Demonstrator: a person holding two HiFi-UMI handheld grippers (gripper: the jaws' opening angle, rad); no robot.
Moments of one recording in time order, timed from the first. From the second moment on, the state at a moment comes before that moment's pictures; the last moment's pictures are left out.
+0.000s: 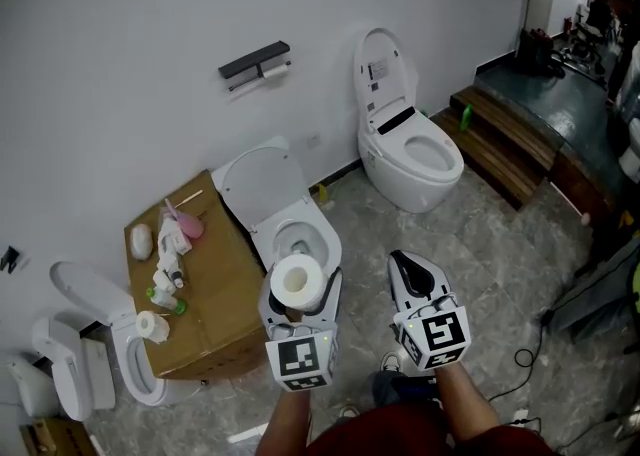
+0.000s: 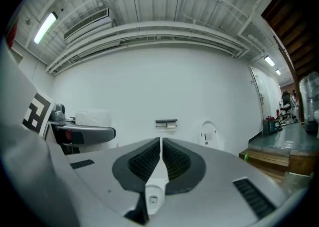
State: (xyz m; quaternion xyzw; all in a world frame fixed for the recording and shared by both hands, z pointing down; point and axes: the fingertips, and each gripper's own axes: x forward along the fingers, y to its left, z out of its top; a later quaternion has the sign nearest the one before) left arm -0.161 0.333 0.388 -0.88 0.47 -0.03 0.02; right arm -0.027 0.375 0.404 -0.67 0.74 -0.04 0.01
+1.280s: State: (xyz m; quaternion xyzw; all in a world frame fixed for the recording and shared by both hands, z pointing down) left arm -0.025 0.068 0.395 -0.87 0.50 -0.02 0.02; right arm 0.120 0.109 0.414 -0.65 0.76 -0.04 0.01
